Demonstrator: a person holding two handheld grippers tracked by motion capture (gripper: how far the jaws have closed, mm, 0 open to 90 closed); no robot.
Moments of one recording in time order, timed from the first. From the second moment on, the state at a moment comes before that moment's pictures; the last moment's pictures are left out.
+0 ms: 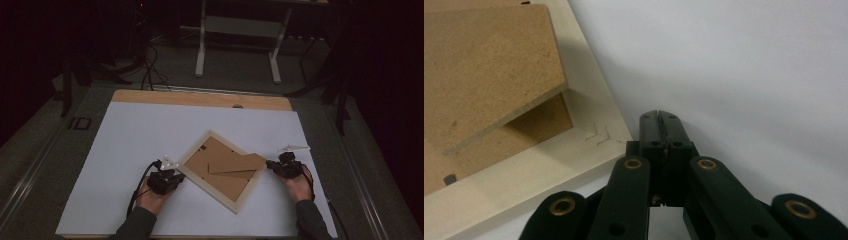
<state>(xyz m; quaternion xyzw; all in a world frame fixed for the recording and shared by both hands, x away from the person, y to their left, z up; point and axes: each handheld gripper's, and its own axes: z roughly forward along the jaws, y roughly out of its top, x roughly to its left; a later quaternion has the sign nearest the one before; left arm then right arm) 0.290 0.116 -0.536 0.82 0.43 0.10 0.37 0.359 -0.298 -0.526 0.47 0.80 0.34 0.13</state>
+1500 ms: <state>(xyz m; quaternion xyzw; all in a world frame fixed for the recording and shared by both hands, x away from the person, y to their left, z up) 0.336 0.115 -0.532 0.81 0.45 0.13 0.34 0.338 -0.274 -0.526 0.41 0.84 0.34 0.10</state>
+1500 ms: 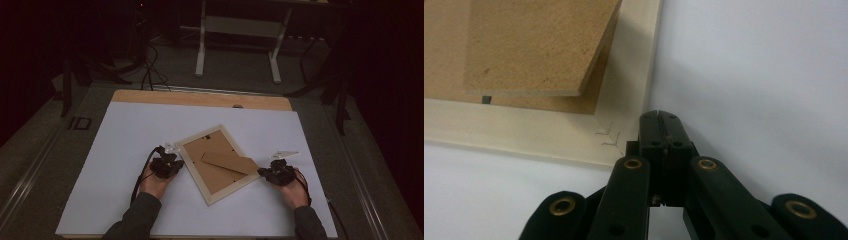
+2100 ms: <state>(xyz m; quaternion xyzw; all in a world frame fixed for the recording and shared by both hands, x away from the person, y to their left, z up) 0.353 0.112 -0.530 0.82 0.45 0.13 0.34 0.321 -0.269 -0.527 0.38 0.85 0.35 0.08</state>
